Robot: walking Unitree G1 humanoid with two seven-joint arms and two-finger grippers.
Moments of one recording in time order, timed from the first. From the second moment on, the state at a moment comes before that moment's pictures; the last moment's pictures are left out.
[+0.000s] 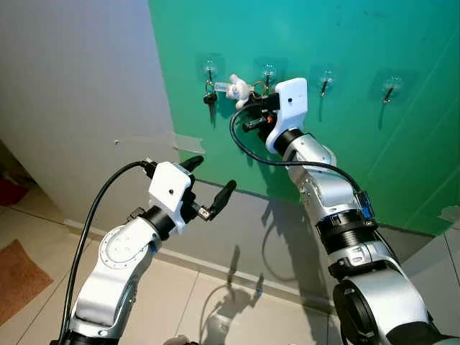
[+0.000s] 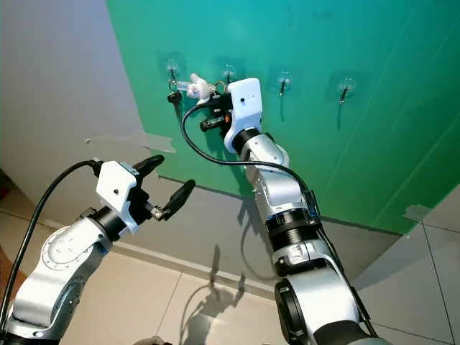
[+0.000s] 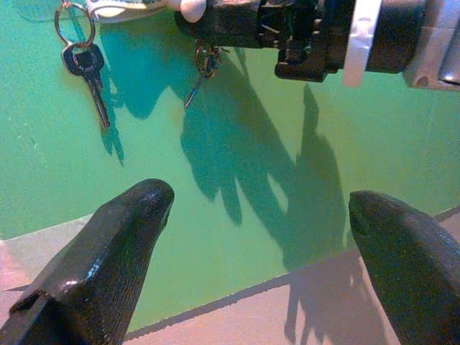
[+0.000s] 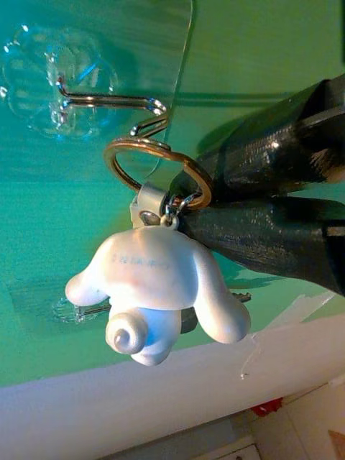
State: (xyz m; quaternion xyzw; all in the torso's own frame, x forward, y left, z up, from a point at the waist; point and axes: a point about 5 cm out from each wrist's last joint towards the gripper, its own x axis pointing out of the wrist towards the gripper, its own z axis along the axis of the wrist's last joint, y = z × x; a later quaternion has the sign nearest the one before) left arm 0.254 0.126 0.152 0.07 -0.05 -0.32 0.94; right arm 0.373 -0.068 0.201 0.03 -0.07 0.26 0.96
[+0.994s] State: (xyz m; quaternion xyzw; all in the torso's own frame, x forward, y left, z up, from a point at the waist) left arm 0.254 0.124 0.152 0.07 -0.04 -0.33 0.94; right arm 0.374 -0.071 0.205 0.09 -0.05 0.26 0.96
